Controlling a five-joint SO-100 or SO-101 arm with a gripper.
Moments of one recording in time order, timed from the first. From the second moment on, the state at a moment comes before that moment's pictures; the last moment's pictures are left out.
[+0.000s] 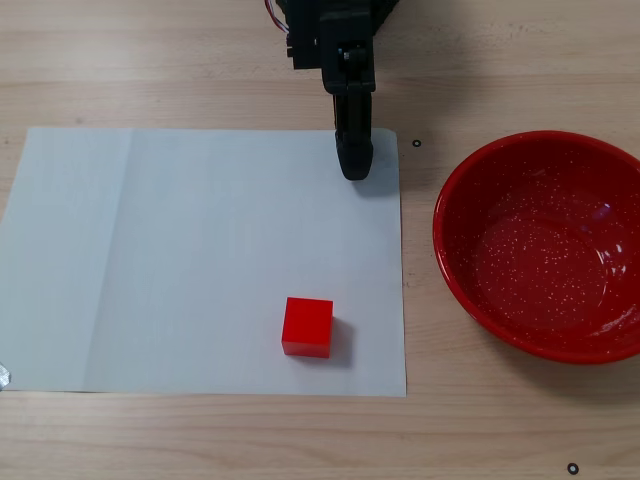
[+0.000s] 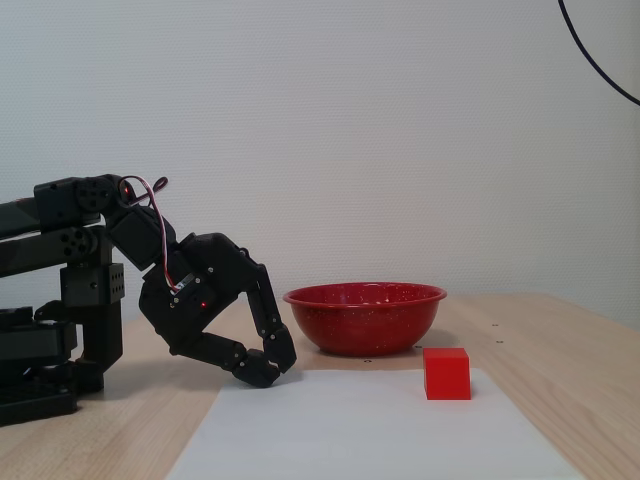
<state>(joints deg) 8.3 188.3 177.5 51.2 -7.9</state>
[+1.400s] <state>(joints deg) 8.4 186.9 176.4 54.6 -7.8</state>
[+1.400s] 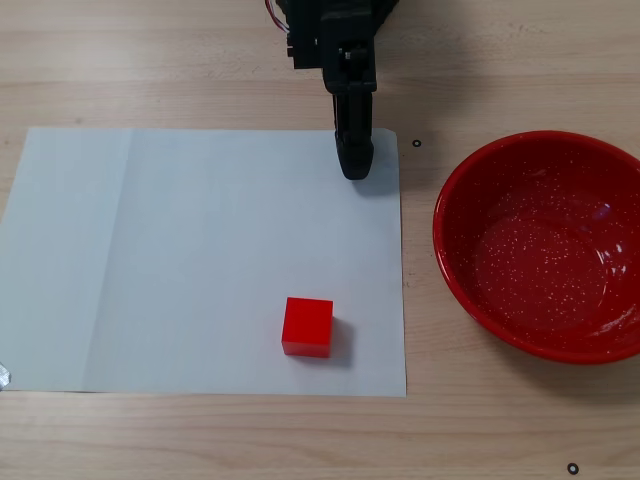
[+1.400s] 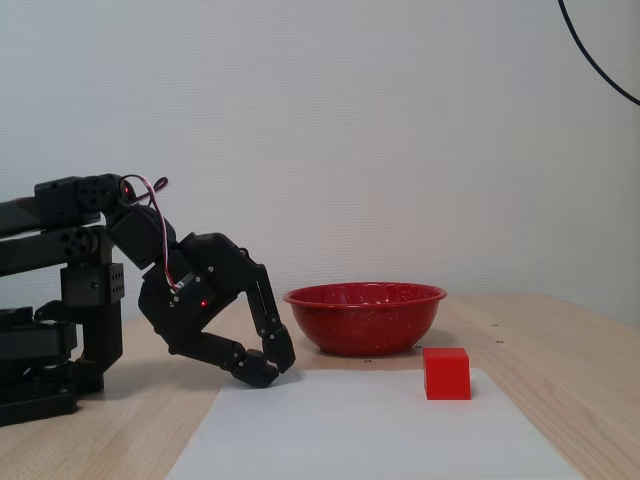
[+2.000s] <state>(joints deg) 4.0 164.2 148.0 69.2 -4.0</state>
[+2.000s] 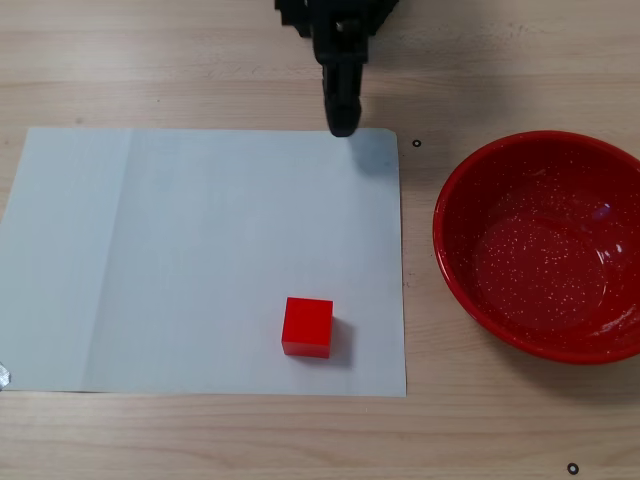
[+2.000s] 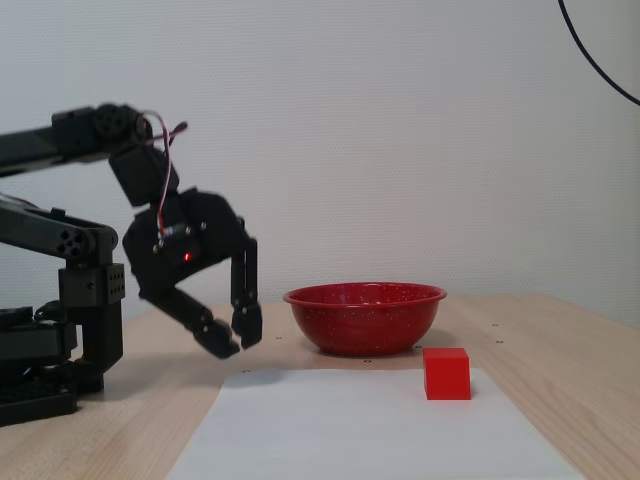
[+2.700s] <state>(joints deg) -1.7 124.1 108.5 77.9 -1.0</state>
